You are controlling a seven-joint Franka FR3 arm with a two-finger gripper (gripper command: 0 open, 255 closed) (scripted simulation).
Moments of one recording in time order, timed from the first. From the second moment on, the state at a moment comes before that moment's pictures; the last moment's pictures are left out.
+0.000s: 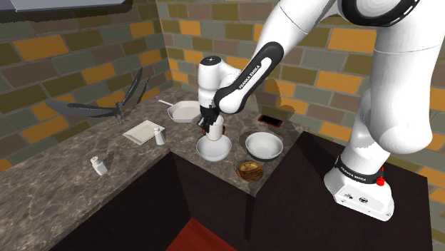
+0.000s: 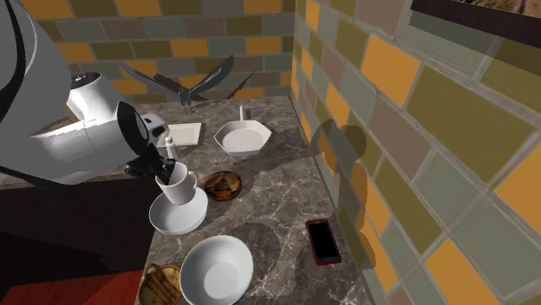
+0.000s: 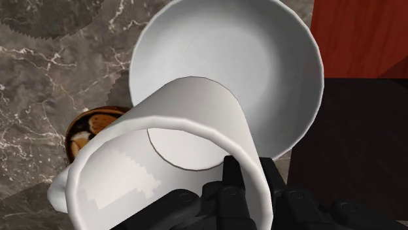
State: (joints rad) arm 0.35 0.26 -0.04 -2.22 -0.24 2.64 0.46
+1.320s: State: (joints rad) arm 0.36 0.34 -0.05 -2.22 -0.26 2.73 0.49
